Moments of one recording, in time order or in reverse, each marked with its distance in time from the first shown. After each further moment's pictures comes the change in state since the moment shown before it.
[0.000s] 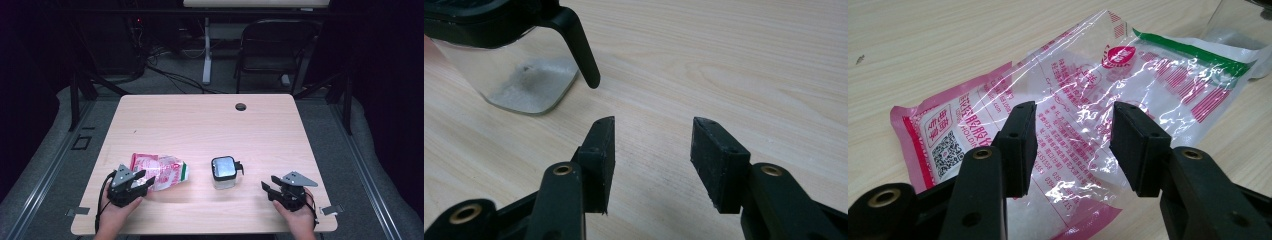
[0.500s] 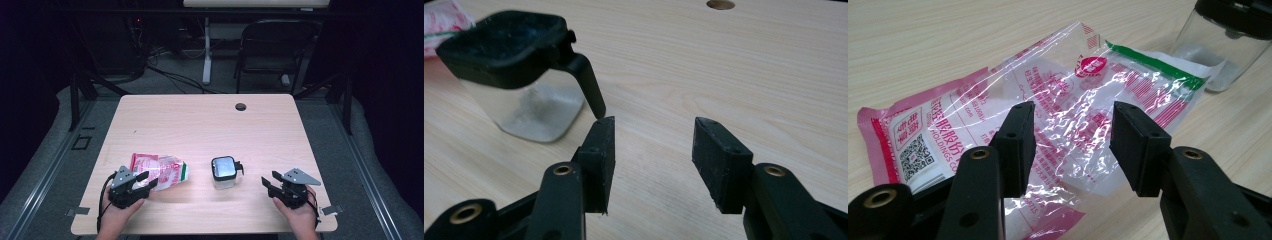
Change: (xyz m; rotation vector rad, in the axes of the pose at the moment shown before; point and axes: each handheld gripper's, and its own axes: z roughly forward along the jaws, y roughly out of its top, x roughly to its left) left arm -0.009 0.002 -0.004 -0.028 -0.064 -0.056; right arm 0.008 0.019 -0.012 -0.059 -0.016 0.005
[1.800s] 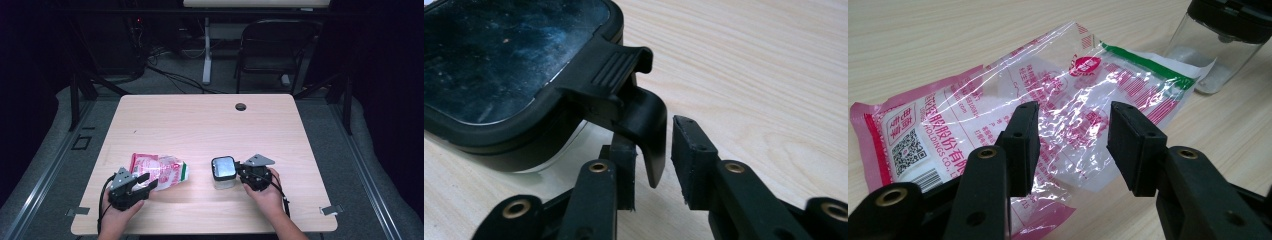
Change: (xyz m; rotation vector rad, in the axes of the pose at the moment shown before) left arm -0.002 -0.003 -0.001 -0.009 -0.010 -0.004; right arm 0.042 0.026 0.086 0.158 0.024 -0.122
